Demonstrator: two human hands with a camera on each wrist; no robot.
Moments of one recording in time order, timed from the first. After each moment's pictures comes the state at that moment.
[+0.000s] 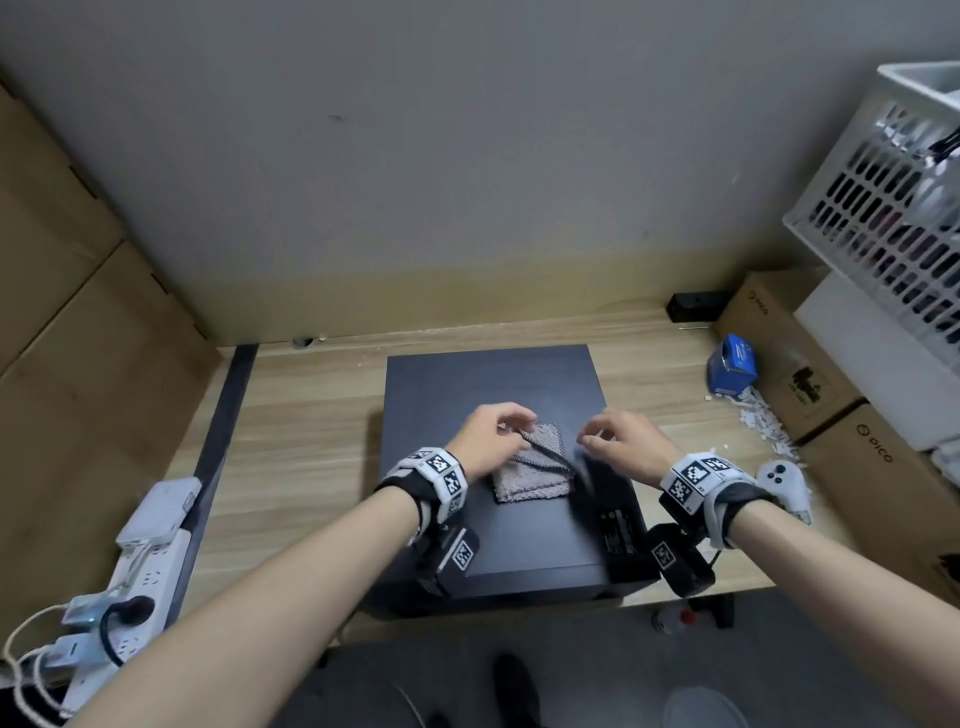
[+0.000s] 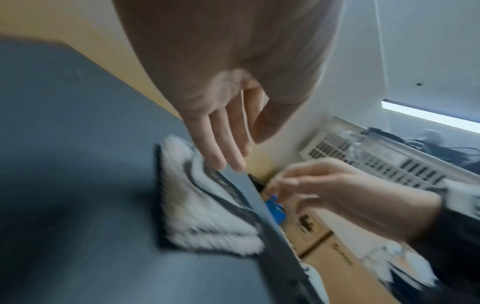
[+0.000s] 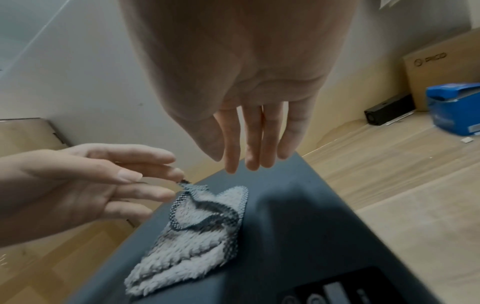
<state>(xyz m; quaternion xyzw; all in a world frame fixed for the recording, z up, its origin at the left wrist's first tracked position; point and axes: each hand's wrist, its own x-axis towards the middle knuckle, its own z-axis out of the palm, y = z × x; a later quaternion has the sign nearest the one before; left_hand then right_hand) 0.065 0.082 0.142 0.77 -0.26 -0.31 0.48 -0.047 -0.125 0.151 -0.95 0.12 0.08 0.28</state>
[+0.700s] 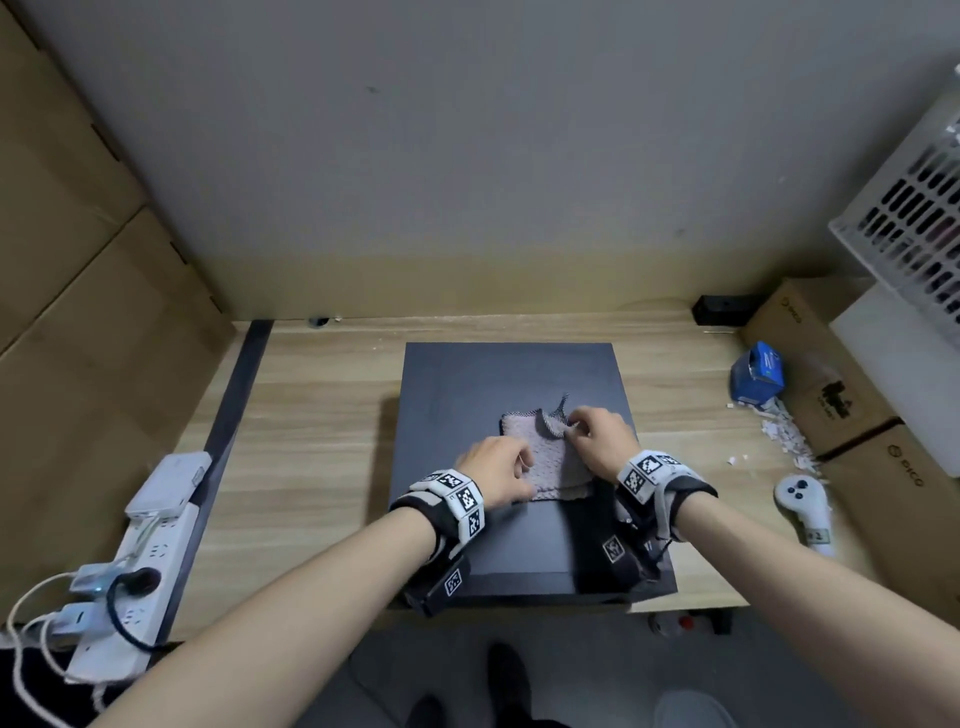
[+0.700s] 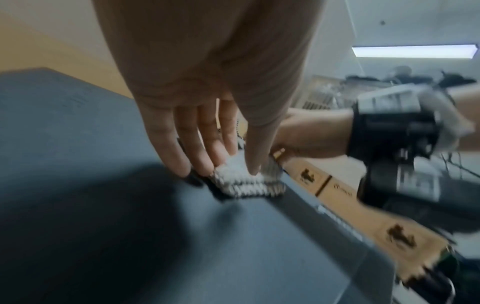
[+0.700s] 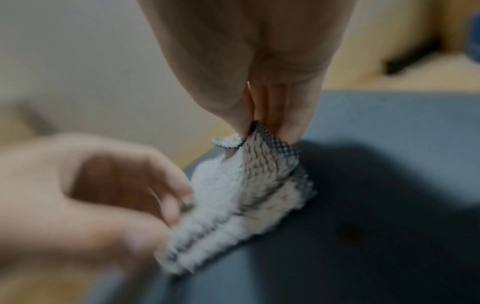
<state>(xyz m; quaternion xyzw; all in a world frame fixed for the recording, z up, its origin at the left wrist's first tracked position) 0.054 0.104 0.124 0.88 -0.32 -0.28 0.22 0.001 -0.087 0.112 -0.94 0.22 0.08 0.23</state>
